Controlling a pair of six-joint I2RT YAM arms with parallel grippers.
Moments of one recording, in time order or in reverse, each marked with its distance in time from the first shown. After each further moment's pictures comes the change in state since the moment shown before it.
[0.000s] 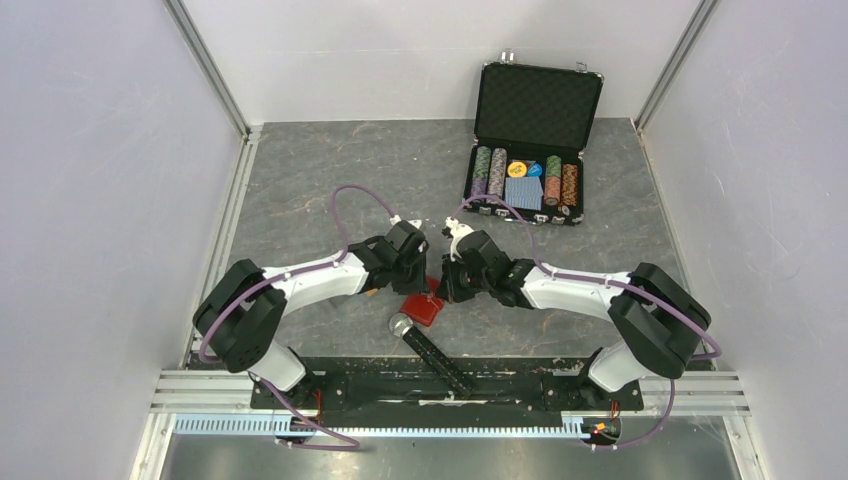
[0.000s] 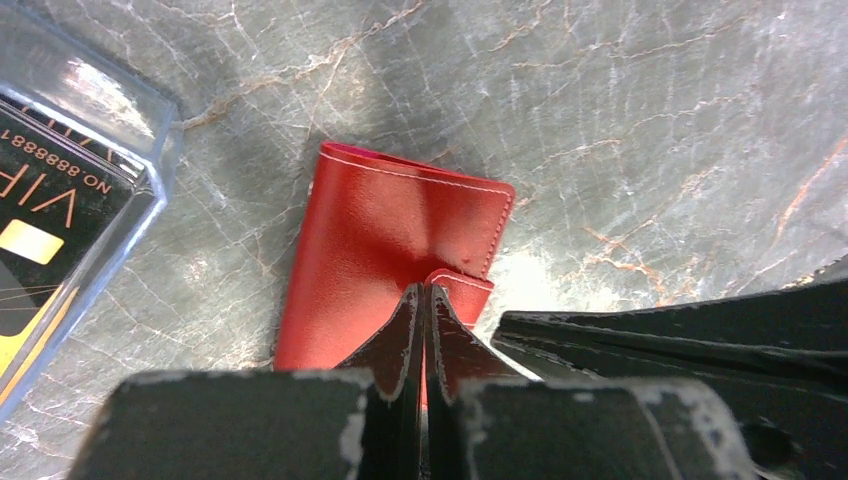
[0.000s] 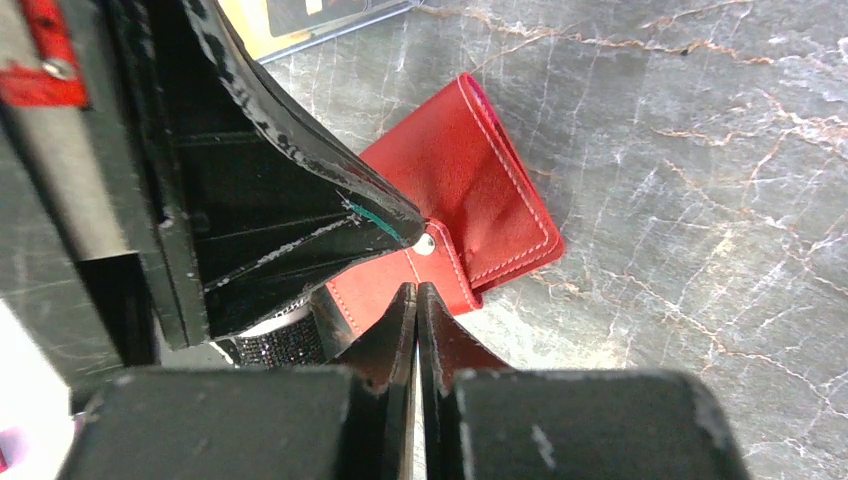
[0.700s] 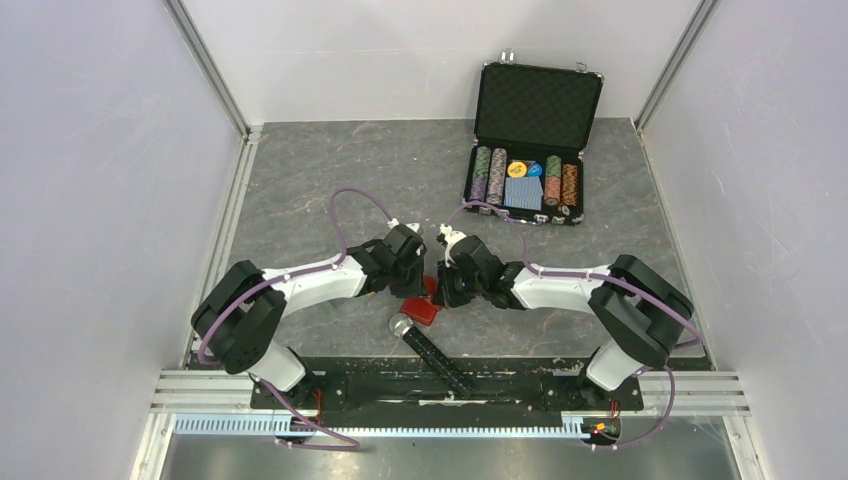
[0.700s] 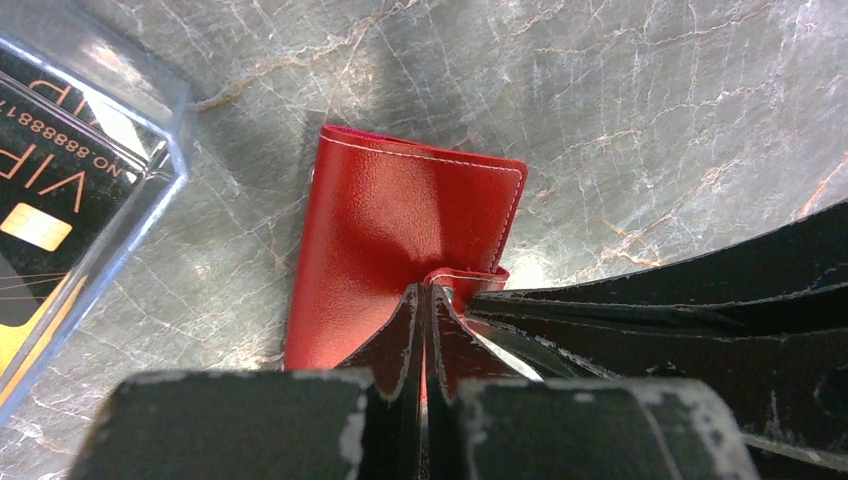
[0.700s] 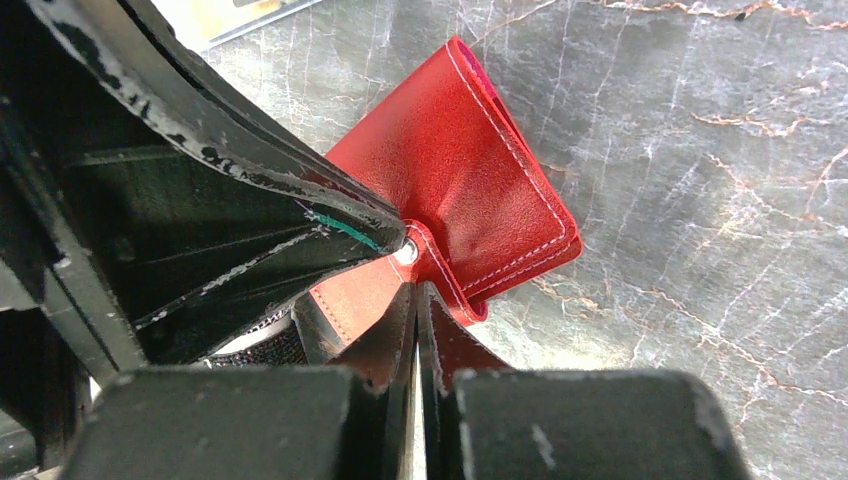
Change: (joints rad) left arm 0.000 -0.019 -0.036 0.016 -0.001 -0.001; right arm 0.022 0.087 0.000 0.046 -0.014 0.017
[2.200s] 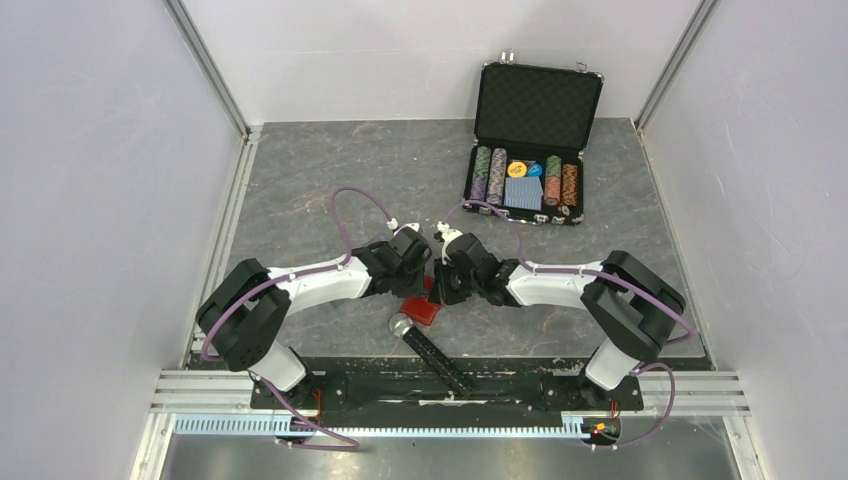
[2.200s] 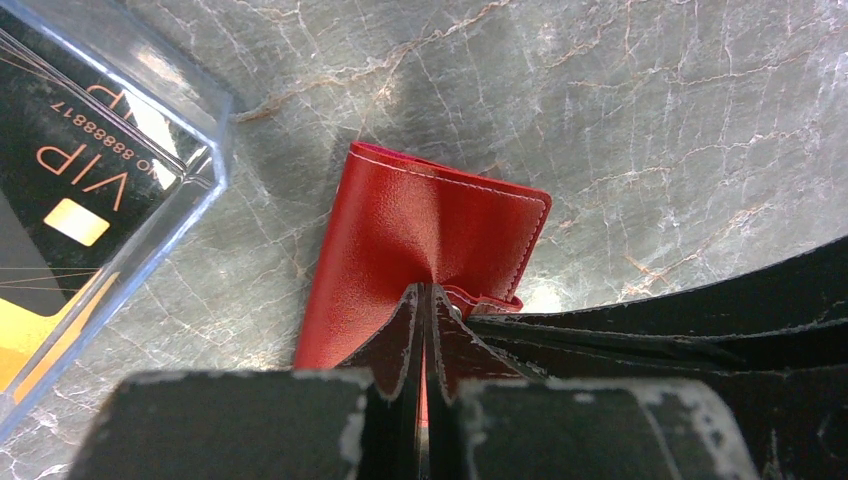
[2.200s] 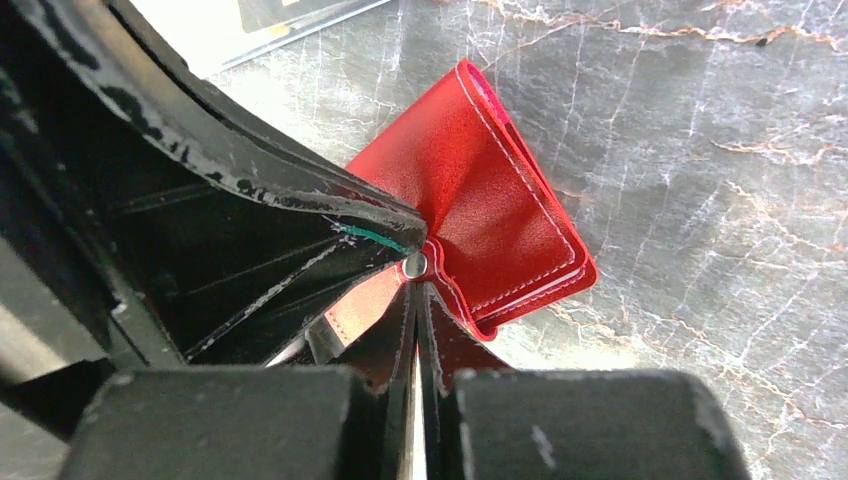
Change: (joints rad) left arm -0.035 0.024 0.016 -0.011 -0.110 -0.048; right arm 0.000 0.039 0.025 0.020 0.000 0.029
